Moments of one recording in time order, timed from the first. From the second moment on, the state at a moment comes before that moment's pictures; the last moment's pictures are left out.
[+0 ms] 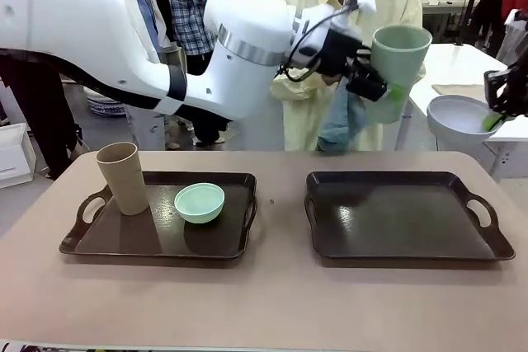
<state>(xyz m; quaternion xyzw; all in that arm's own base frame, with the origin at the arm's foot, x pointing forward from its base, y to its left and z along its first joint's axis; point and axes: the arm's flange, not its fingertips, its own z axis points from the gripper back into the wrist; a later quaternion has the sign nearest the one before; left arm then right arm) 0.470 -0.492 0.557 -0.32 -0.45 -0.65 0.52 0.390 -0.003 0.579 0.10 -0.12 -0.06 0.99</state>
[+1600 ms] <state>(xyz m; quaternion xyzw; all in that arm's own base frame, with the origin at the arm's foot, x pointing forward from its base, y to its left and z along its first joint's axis) 0.448 -0.481 0.564 -0.35 -0.40 -0.58 0.62 0.376 -0.002 0.599 0.10 -0.06 -0.09 0.99</state>
